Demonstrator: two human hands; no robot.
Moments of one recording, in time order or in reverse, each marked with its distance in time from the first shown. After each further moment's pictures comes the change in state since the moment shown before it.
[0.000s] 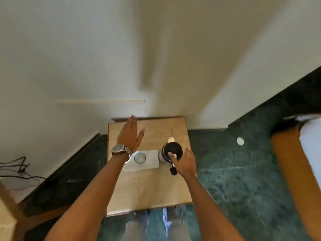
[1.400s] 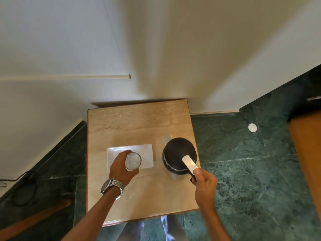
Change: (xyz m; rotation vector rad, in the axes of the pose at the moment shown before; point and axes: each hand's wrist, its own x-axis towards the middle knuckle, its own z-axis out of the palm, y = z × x) left_hand -0.058 -0.066 0.226 -0.414 -0.140 -0.360; right_hand 0.078 0.138 0.060 0.637 0.292 -0.267
